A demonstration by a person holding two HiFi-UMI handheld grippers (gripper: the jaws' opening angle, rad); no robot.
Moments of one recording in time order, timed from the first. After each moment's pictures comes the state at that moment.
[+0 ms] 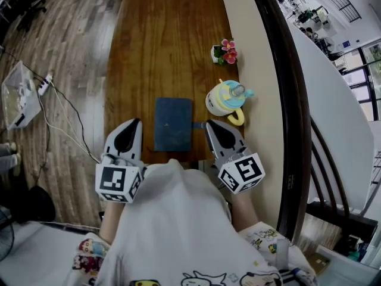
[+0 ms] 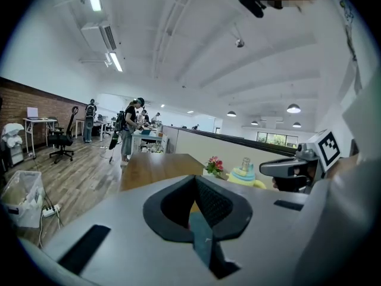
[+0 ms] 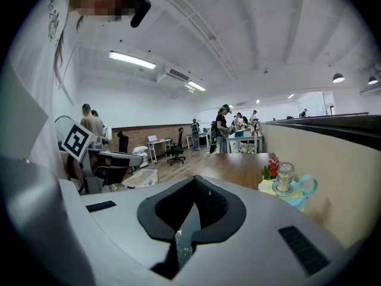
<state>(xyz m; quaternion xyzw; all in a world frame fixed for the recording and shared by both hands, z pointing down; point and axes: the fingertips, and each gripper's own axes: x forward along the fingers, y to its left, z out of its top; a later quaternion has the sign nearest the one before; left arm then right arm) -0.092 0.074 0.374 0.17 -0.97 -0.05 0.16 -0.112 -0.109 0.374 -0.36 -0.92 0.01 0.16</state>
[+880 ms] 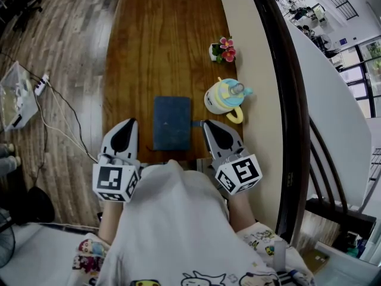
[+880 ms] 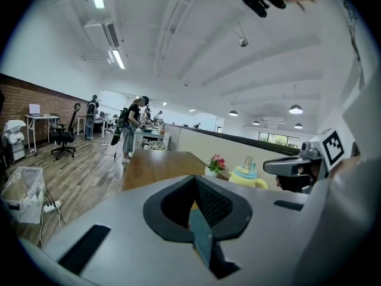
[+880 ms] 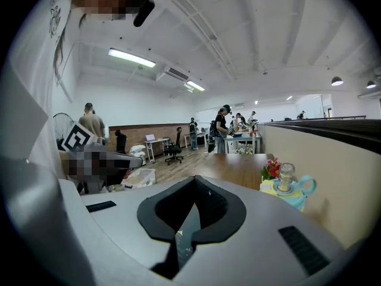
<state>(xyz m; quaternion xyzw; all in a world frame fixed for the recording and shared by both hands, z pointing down) -0.091 0.085 0.383 0.16 -0.97 -0.06 0.17 -0.107 -0.104 0.373 -0.35 -0.92 0.00 0.15</state>
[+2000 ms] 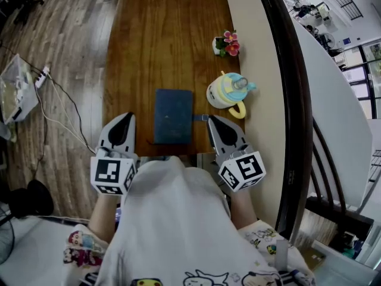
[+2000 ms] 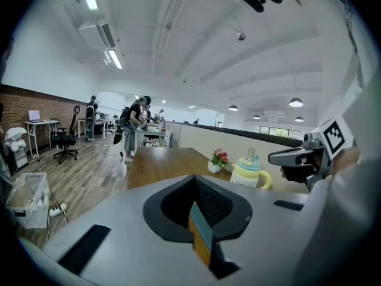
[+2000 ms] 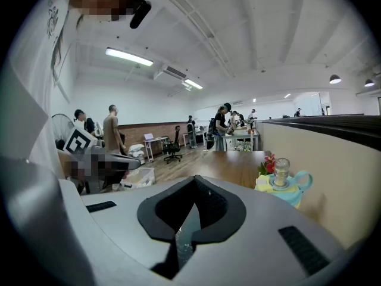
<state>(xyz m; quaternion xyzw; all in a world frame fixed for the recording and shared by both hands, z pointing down) -0.090 0.093 0.398 0.16 -0.97 -0.04 0.19 -0.107 -0.113 0.380 -0.34 -0.93 0.00 0.17</state>
